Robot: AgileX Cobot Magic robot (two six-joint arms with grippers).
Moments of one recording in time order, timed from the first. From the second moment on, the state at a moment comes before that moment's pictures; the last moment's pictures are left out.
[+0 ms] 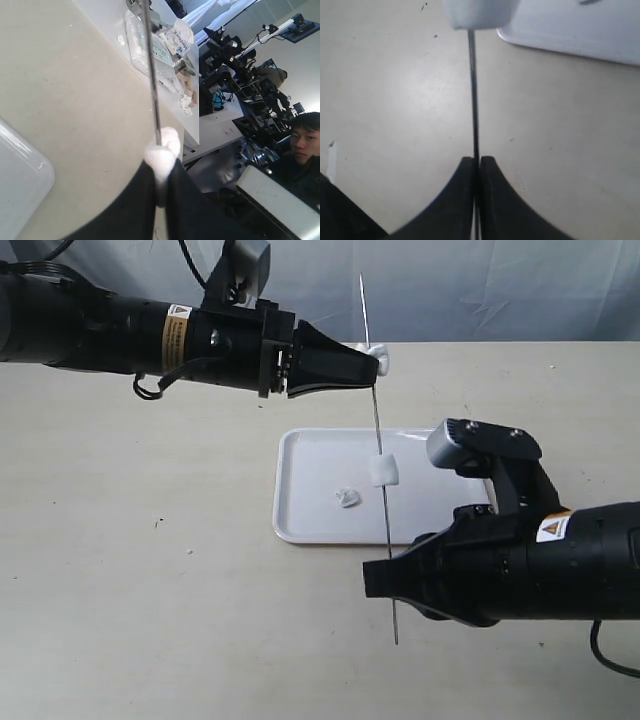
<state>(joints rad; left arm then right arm) -0.34 1.91 -1.22 1.50 -1.23 -1.86 0.75 1.20 -0.50 0.82 0.31 -0.22</state>
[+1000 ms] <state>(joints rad) -0.35 1.91 -1.21 1.34 -1.22 -1.79 0.75 1.20 -0.43 0.82 0.26 -0.23</state>
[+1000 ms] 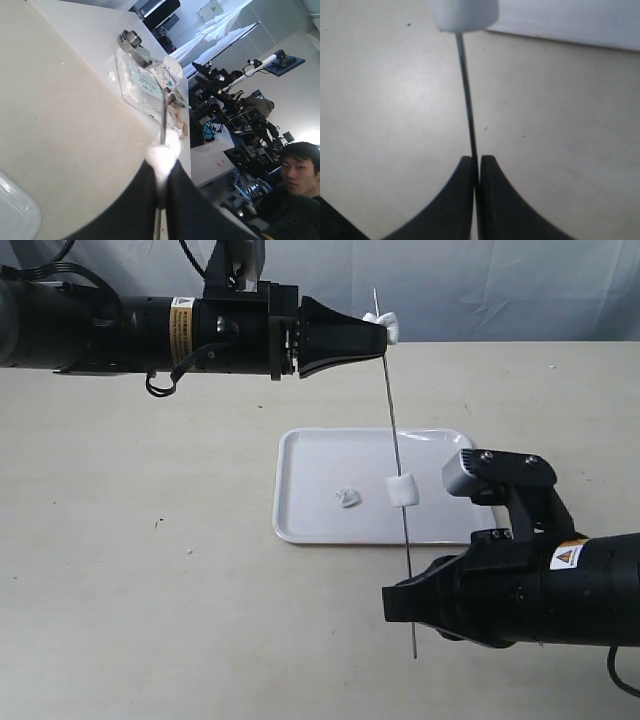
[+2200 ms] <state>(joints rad) -0.27 1.91 -1.25 1.00 -1.22 -1.73 0.76 1.21 -0.34 0.82 0.35 -0.21</state>
